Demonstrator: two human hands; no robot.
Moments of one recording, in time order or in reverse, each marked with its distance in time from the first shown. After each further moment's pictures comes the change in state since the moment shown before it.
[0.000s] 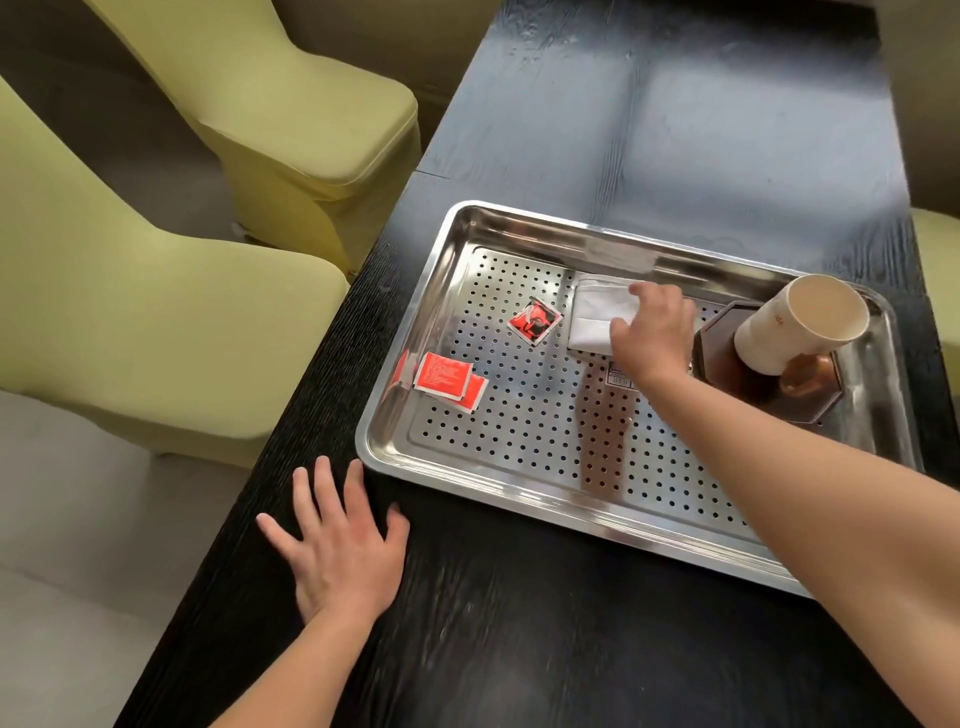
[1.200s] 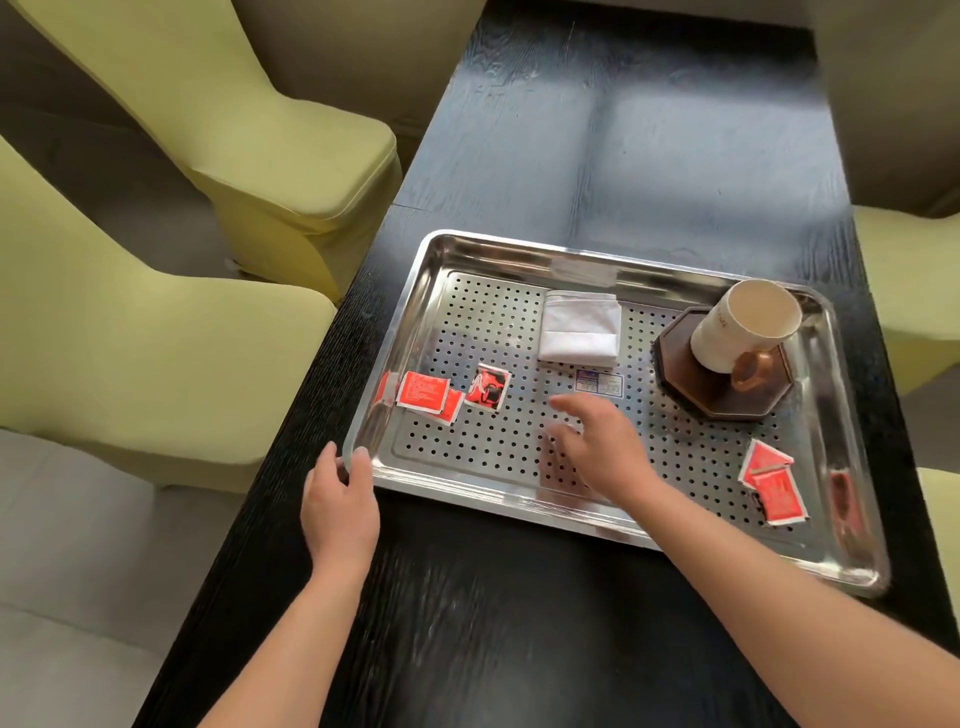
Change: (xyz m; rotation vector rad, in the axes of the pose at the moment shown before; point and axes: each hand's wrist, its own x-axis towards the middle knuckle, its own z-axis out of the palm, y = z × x) left_hand 0.026 0.036 -0.064 -0.829 -0.075 -0.316; right_hand -0.114 0.016 -0.027 0.152 -0.401 -0.212
